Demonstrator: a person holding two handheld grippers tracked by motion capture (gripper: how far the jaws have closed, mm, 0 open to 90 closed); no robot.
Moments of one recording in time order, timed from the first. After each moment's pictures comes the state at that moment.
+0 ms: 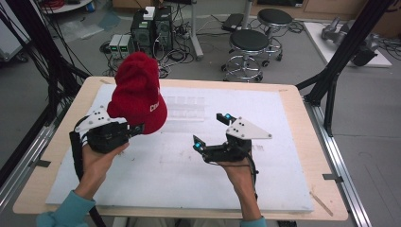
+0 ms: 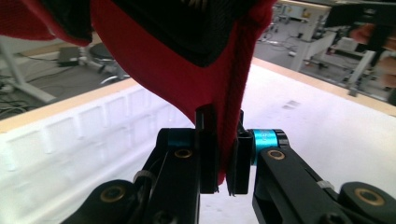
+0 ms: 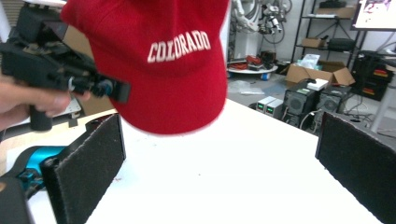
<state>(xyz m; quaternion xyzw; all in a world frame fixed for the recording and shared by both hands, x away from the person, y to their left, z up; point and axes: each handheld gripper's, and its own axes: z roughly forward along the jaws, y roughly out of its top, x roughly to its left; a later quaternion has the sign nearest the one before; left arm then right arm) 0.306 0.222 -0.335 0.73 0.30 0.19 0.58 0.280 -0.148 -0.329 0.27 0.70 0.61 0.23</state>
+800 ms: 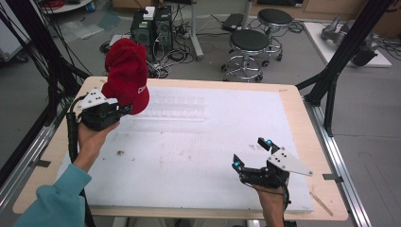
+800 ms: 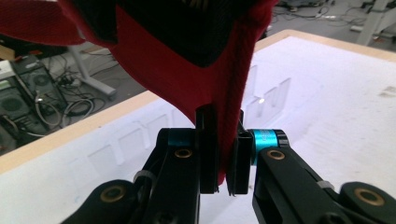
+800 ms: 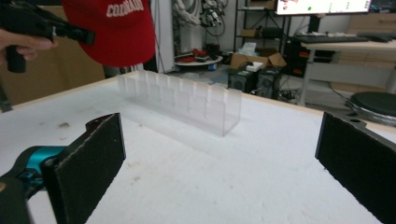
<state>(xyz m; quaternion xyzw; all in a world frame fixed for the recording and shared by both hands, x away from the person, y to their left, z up) 0.367 0.251 -0.337 0.75 0.32 0.27 0.52 0.233 -0.237 -0.381 0.36 0.66 0.58 0.30</state>
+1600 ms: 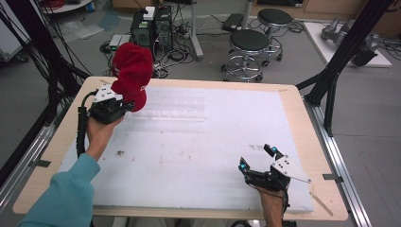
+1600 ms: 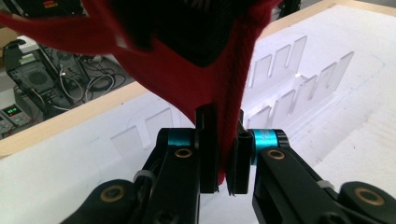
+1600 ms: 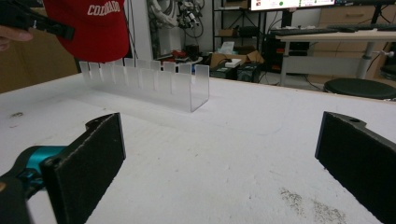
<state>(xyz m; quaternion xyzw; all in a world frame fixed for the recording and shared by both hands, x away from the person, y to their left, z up) 0.402 0.246 -0.359 0.76 0.36 0.28 0.47 0.242 -0.259 -0.433 0.39 0.64 0.58 0.32</state>
